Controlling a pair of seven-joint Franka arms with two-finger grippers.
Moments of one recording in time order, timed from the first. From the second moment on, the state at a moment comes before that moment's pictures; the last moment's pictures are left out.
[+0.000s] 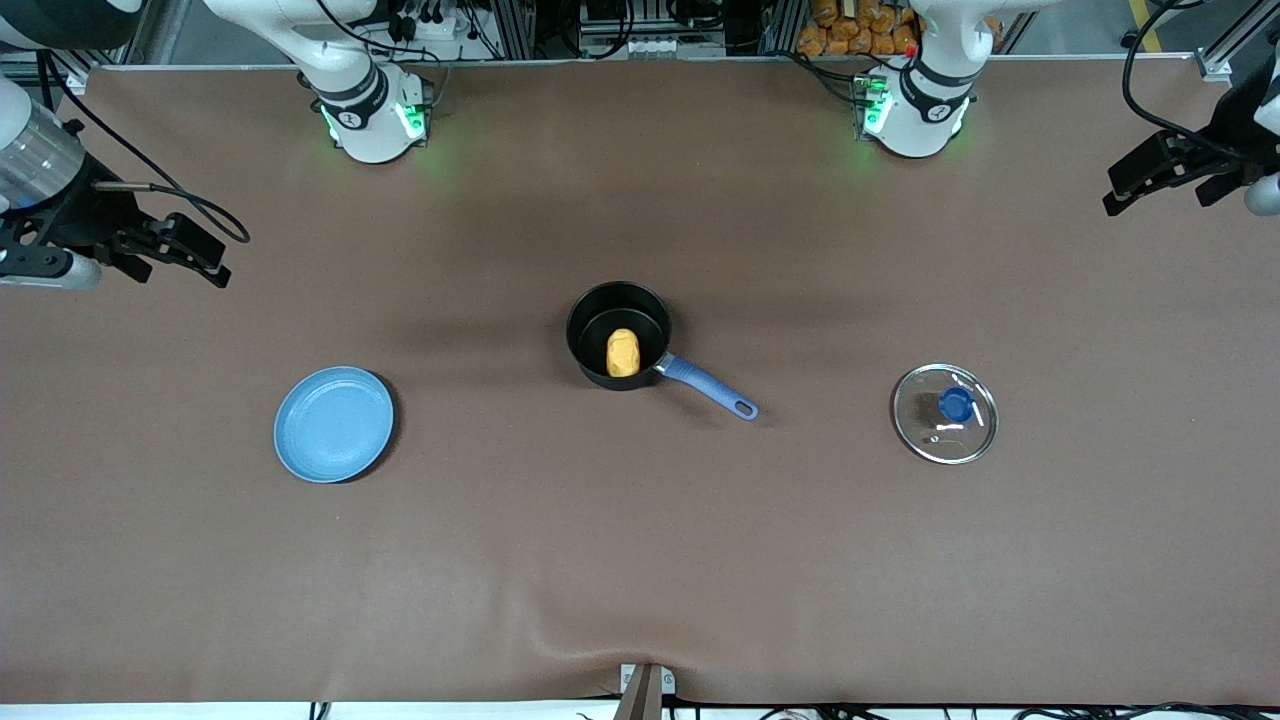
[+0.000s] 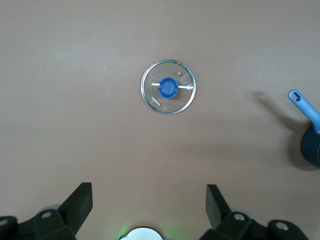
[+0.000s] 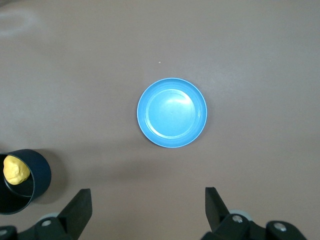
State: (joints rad) left arm 0.08 -0.13 -0.12 -1.62 -0.01 1.47 -0.14; right arm 0.01 -0.12 0.03 -1.81 0.04 1.76 0.15
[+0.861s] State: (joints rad) left arm 0.07 -0.12 -0.14 -1.59 -0.01 1.45 -0.14; right arm 0.01 -0.12 0.04 -1.82 0.04 1.79 0.15
